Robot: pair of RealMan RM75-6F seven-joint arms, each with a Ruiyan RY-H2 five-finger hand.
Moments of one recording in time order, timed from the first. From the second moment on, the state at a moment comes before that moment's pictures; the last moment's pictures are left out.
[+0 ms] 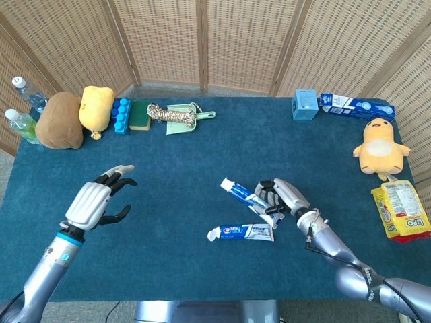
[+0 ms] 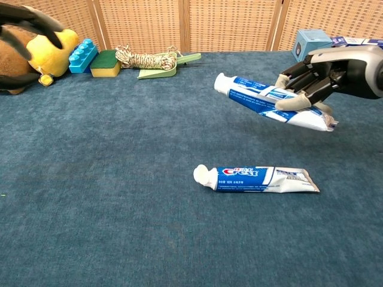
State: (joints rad) left arm -0.43 -1.19 -0.17 -1.92 1.37 1.15 0.16; right arm 0.63 -1.27 0.33 -1.76 -0.94 0.67 0.19
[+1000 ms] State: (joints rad) left arm -0.63 -1.38 -0.18 -1.87 1.29 1.02 0.27; right arm 0.65 -1.28 0.27 -1.93 -1.04 0.72 0.24
